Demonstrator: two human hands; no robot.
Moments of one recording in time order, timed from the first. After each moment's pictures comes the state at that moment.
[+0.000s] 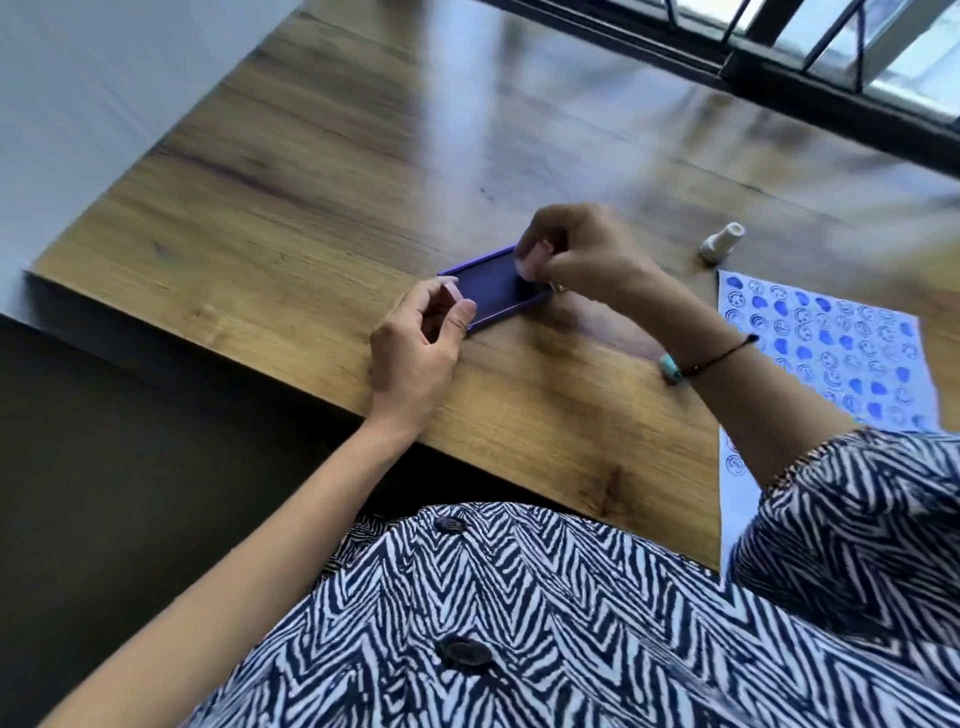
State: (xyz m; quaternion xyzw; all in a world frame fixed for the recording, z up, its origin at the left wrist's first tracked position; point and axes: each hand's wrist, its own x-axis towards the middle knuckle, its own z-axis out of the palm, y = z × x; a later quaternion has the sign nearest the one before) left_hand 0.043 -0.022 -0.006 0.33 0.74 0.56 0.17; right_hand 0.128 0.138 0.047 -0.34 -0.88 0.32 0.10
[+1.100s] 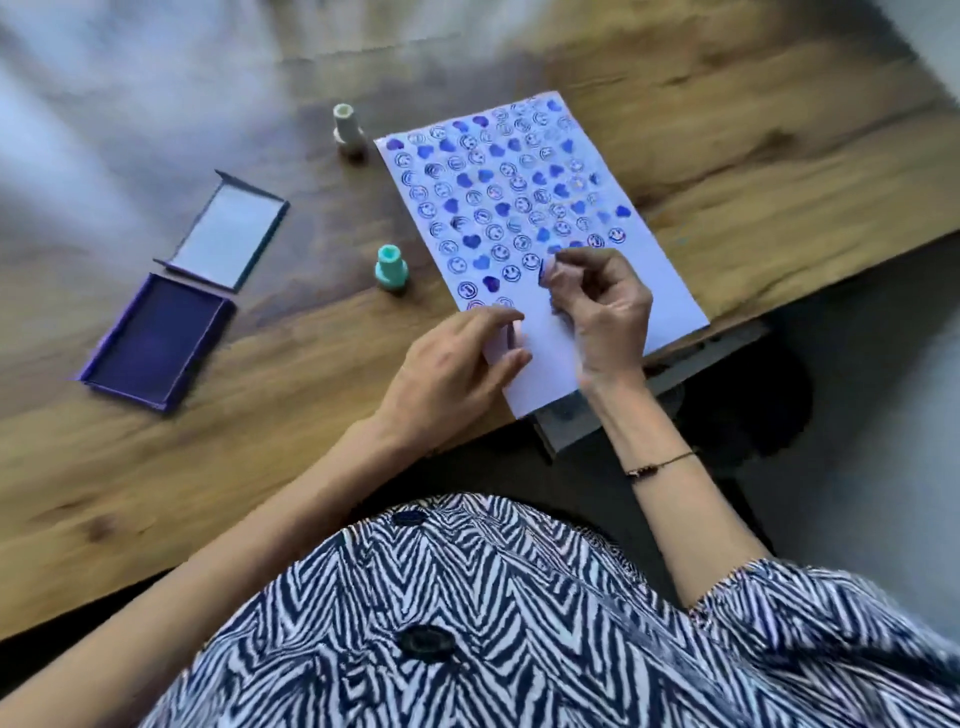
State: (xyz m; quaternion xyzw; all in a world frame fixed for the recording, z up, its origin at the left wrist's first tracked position) left_hand 0.197 0.022 -0.006 0.81 0.40 0.31 0.30; right_hand 0.348 0.030 0.010 -0.58 -0.34 0.39 0.63
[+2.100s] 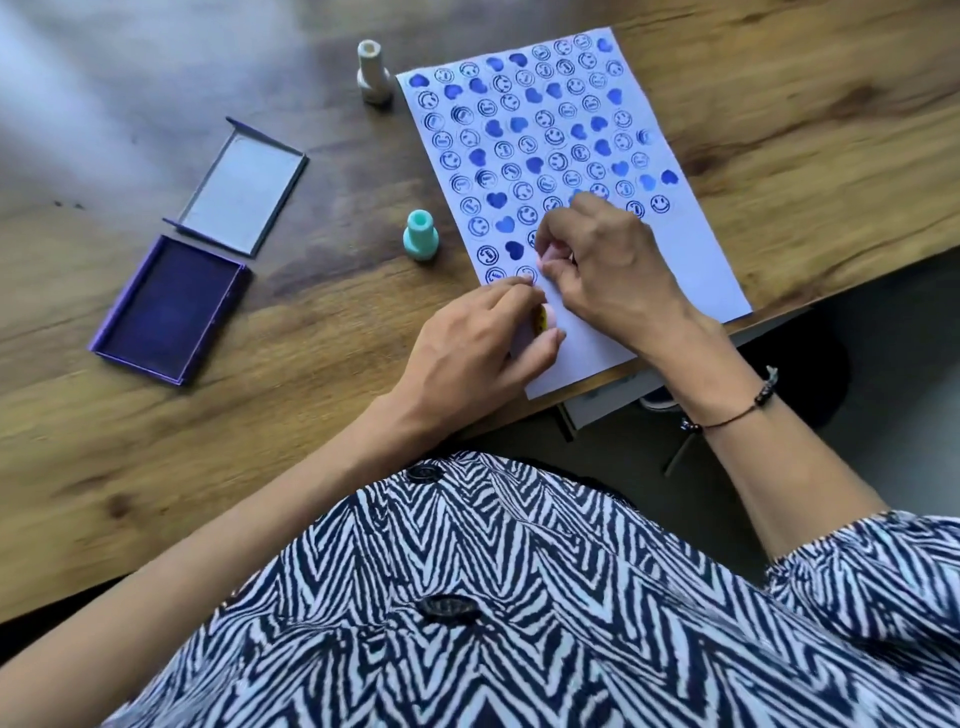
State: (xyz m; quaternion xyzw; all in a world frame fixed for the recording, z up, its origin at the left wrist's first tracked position) left_hand 0.196 0.029 -0.006 0.81 0.43 0.30 0.27; right_hand 0.346 0.063 0.027 -0.62 -0.76 0.11 0.14
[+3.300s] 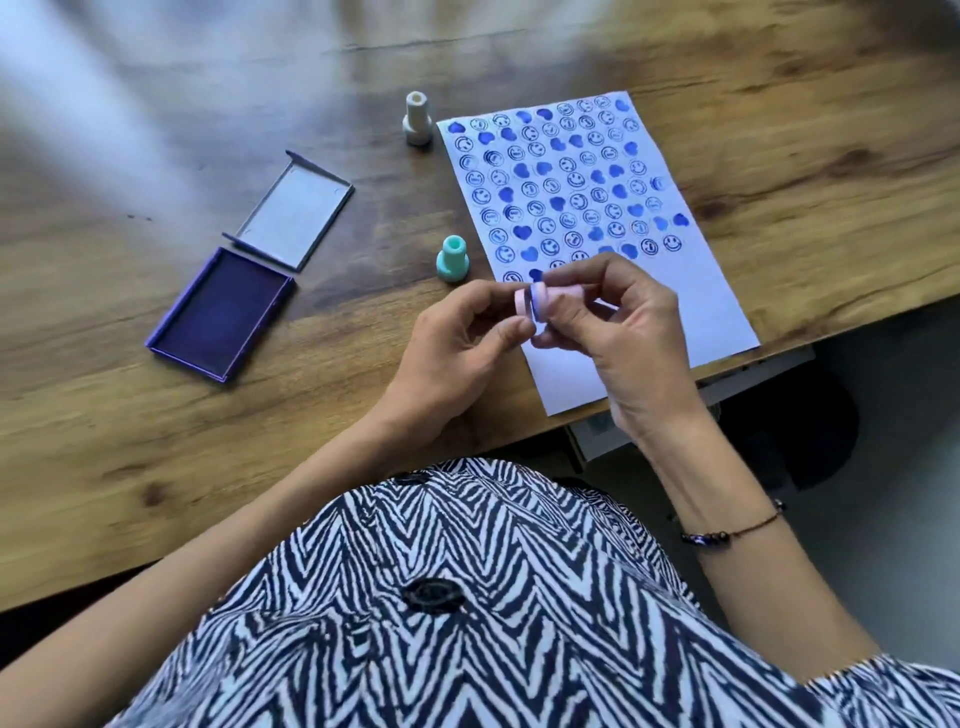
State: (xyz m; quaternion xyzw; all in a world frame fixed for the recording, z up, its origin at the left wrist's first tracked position) left_hand 0.173 0.028 0.007 0.59 0.44 0.42 0.53; right_hand 0.307 0.008 0.054 -0.58 -0.44 0.48 0.49
